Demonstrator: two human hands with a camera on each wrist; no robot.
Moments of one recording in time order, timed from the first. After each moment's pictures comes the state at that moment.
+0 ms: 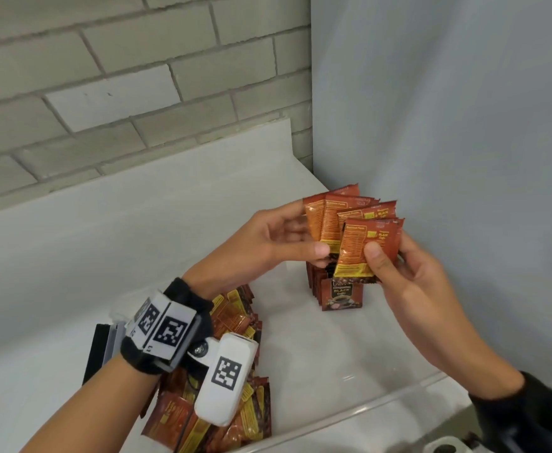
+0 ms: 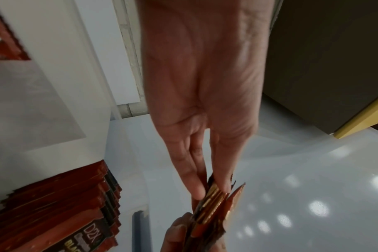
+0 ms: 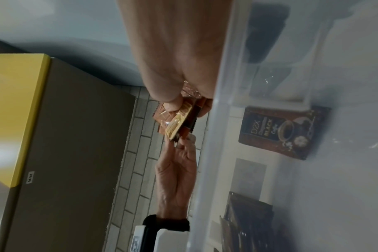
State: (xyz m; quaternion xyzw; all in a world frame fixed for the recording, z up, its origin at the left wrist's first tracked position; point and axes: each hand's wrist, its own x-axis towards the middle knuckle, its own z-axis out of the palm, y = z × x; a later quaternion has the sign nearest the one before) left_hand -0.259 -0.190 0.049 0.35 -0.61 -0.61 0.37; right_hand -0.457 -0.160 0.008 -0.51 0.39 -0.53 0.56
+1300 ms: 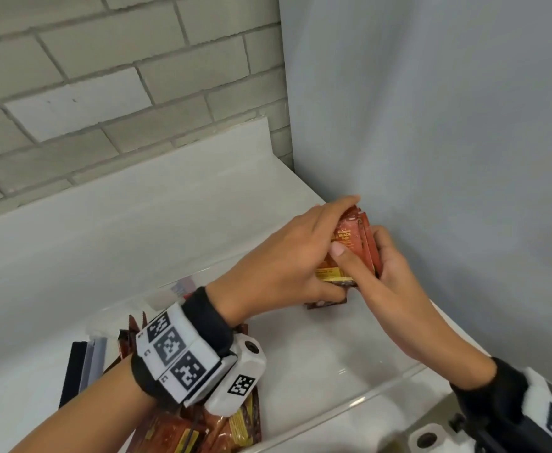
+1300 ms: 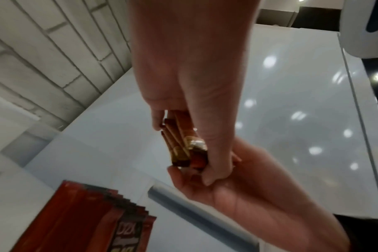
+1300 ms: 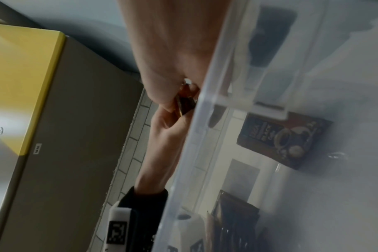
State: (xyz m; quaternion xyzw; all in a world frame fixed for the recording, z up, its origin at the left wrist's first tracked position) left_hand -0.302 -0.190 0.046 0.40 -0.87 -0.21 0.19; right_hand -0.455 -0.159 0.008 -0.52 0.41 -0.51 0.55
